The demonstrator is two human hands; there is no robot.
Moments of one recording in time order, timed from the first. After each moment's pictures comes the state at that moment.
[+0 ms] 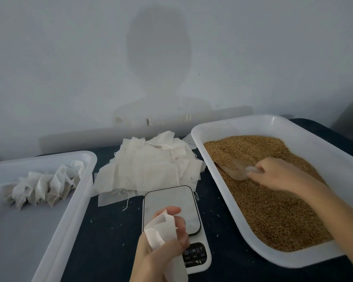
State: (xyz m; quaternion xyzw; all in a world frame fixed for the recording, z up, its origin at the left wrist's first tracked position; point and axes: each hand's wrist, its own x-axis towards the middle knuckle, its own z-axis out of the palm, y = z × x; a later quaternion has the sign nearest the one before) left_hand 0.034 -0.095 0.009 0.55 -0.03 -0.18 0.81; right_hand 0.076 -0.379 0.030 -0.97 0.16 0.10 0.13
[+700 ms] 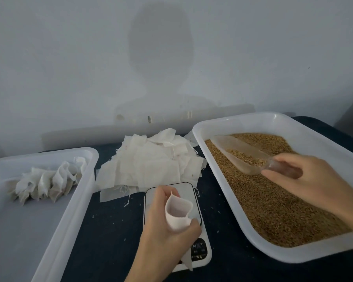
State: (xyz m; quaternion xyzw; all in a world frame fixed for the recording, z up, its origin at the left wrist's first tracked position) left_hand 0.045 -0.097 0.012 0.76 -0.17 -0.05 0.63; right_hand 0.010 -0.373 0.055 -0.95 0.08 -0.11 0.29
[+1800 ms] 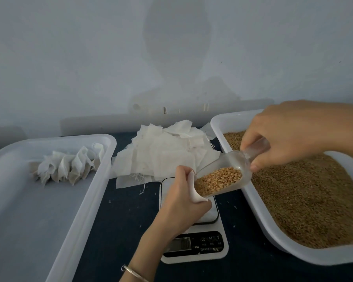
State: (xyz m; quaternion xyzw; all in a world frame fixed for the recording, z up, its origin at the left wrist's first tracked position) left_hand 0.095 -0.099 -0.010 0.81 -0.20 -0.08 0.54; right_hand 0.063 -0.284 0.168 -0.98 -0.14 0.13 -0.04
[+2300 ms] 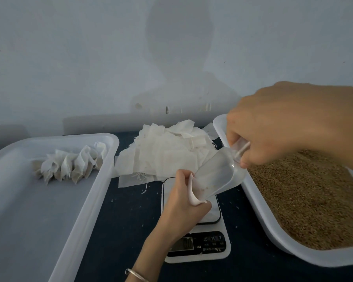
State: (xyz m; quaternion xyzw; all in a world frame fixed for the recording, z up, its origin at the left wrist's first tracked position) left_hand 0.089 -0.095 -0.019 0.78 -0.17 -0.08 0.59; right_hand 0.068 -0.241 0.181 -0.97 -0.12 0.06 -0.22
